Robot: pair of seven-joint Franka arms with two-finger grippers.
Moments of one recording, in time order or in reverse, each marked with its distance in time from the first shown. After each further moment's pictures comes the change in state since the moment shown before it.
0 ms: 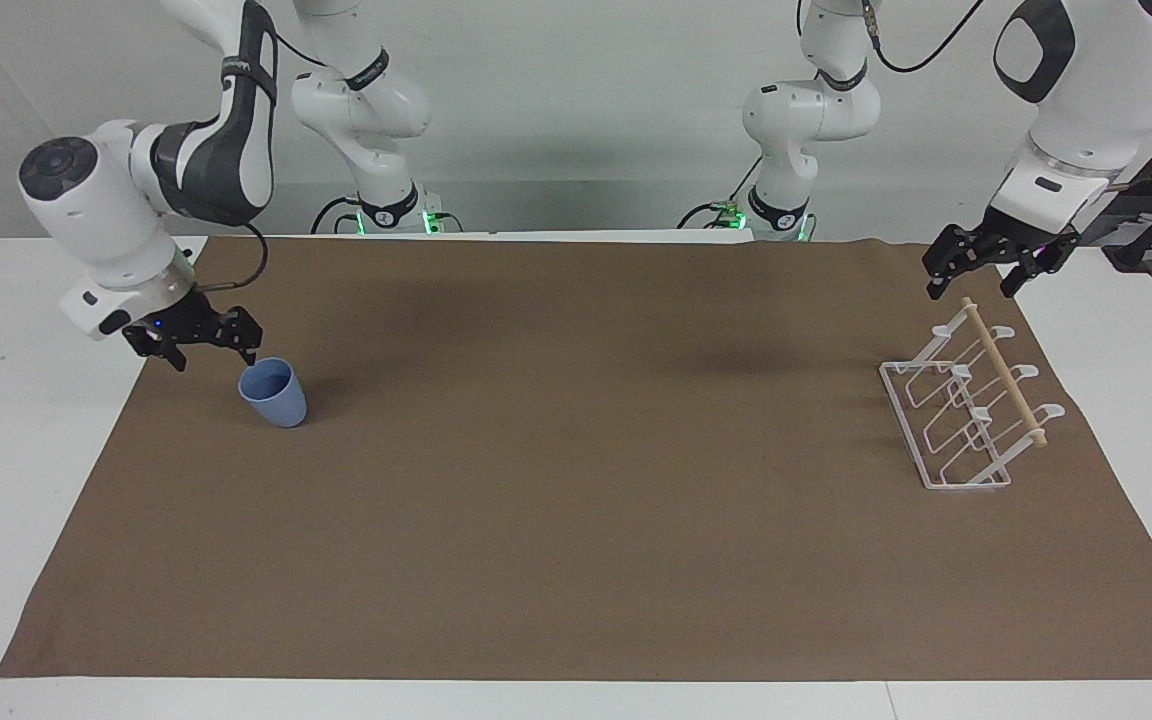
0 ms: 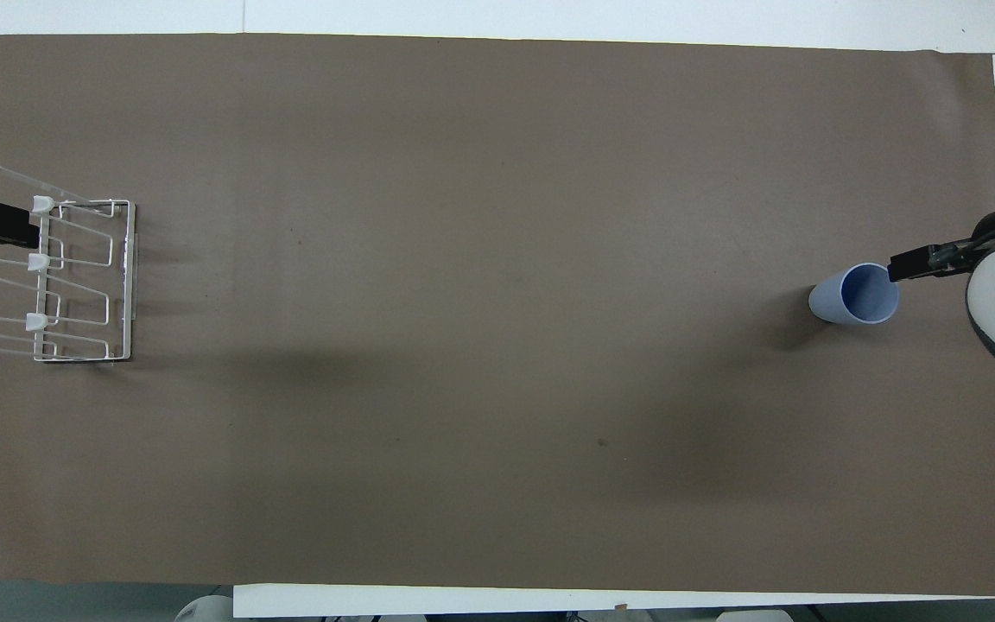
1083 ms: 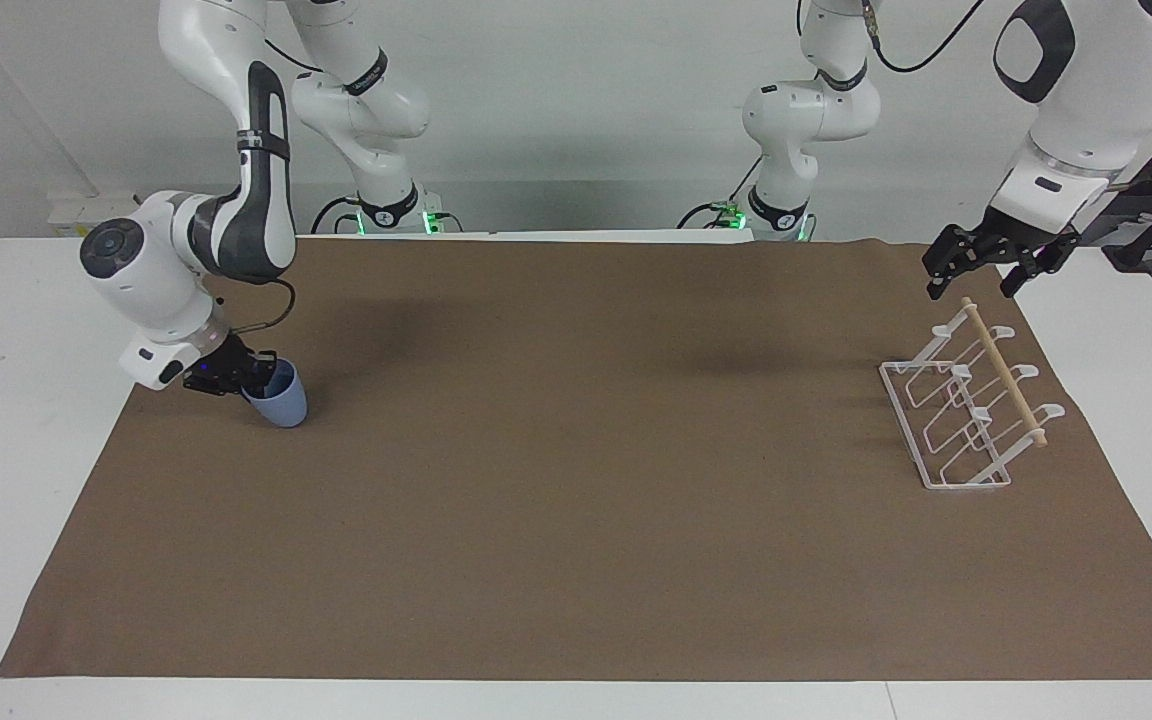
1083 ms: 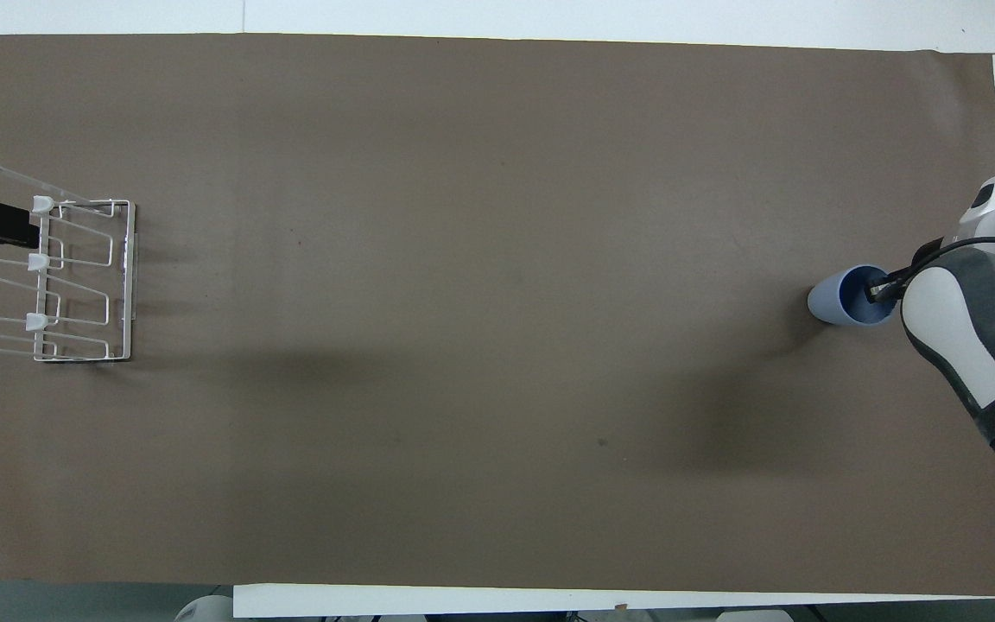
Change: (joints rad) left arm 0.000 0.000 0.000 0.000 0.000 0.000 0.000; right arm -0.003 0.049 0.003 -0.080 0.029 0.081 -0.168
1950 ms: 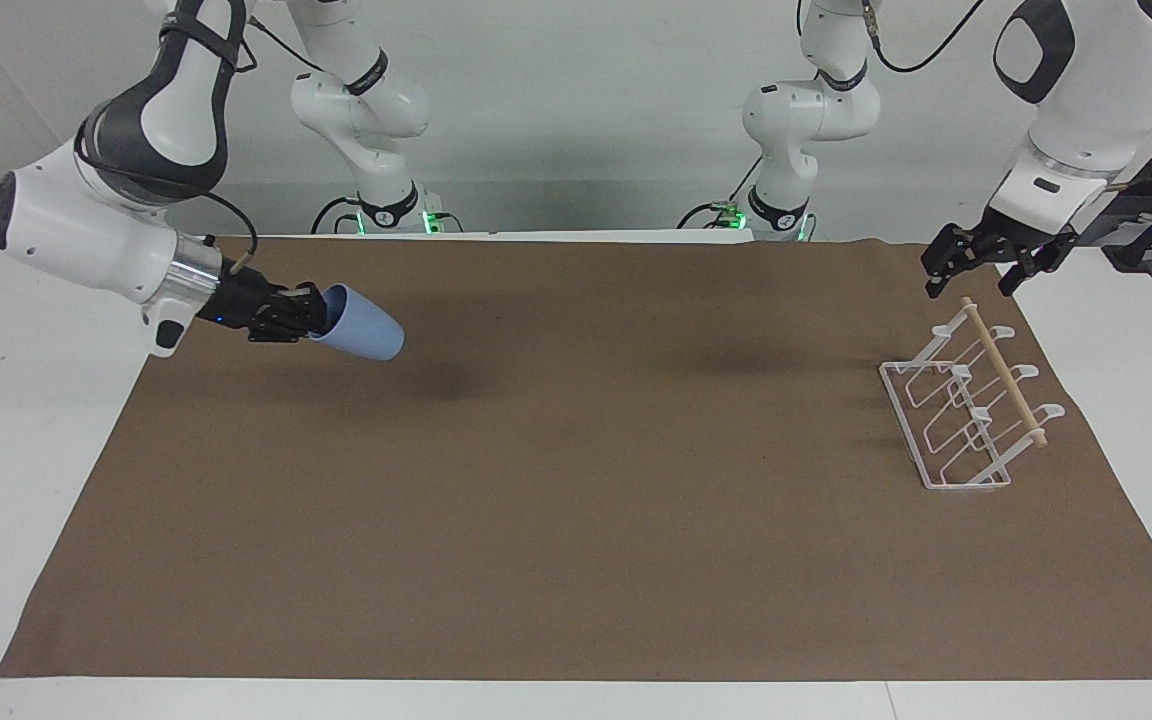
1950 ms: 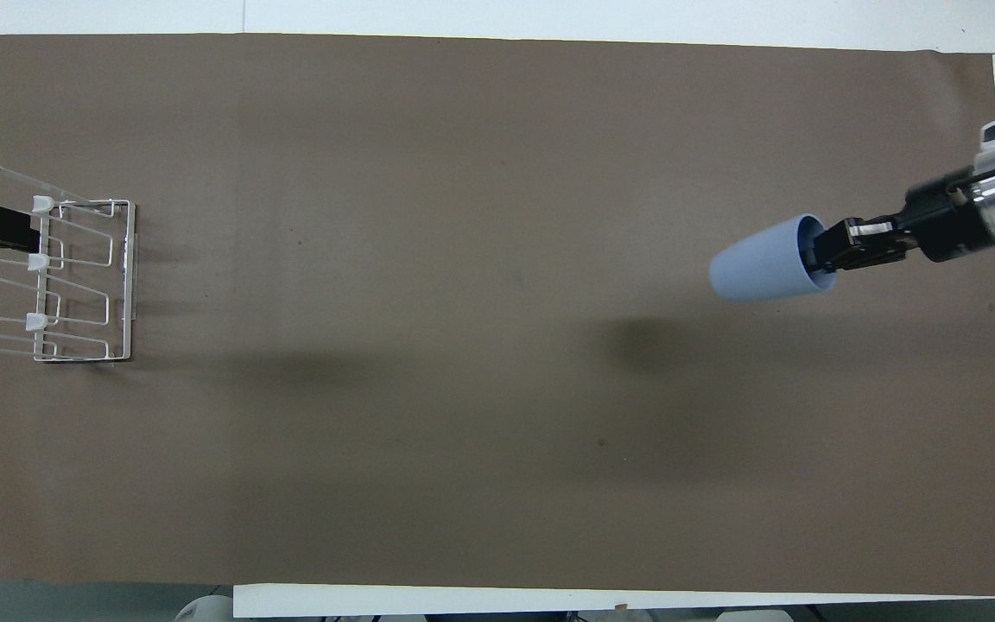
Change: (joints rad) left arm 0.000 0.000 0.000 0.000 0.000 -0.023 0.000; right arm 0.102 -0.001 0.016 0.310 0.695 -0.558 0.251
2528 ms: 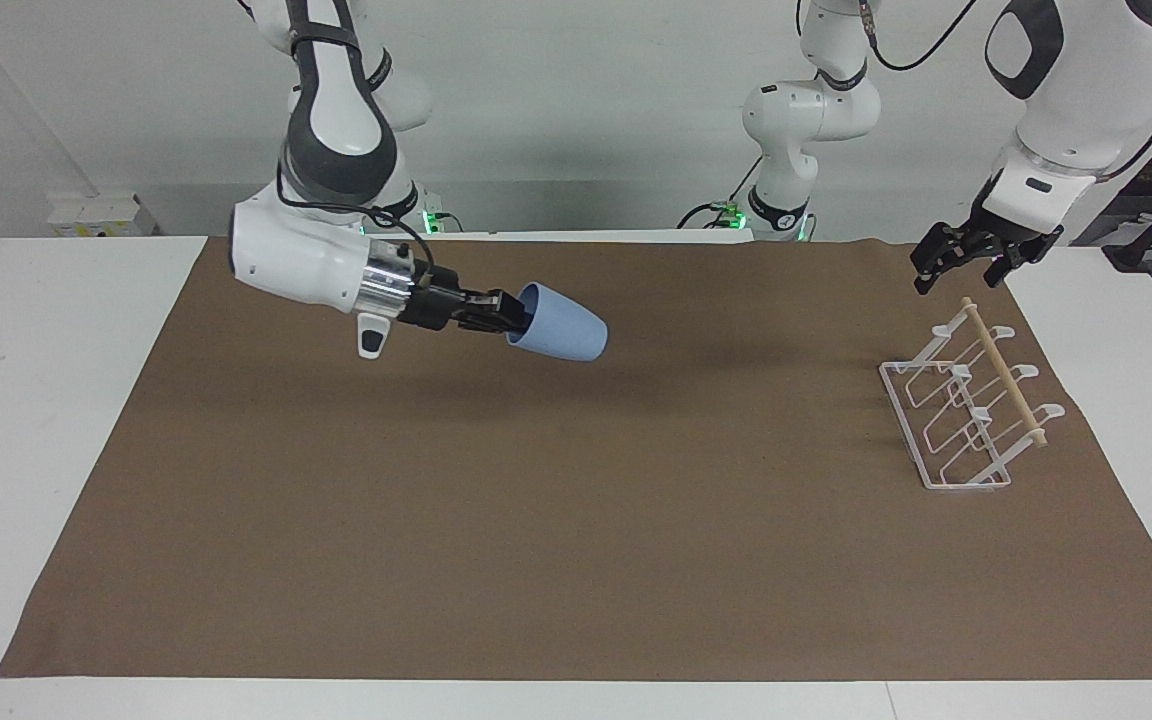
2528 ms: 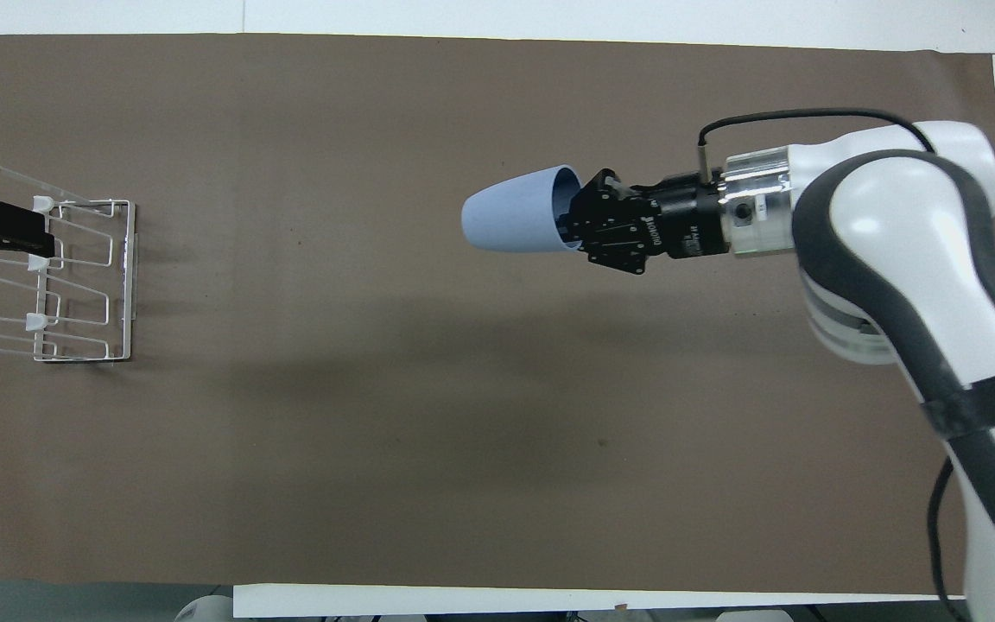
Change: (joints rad) left arm -0.002 -0.007 -0.022 0.001 -0.093 -0.031 -0.187; right arm 0.383 -0.008 0.009 -0.144 0.546 0.443 0.433
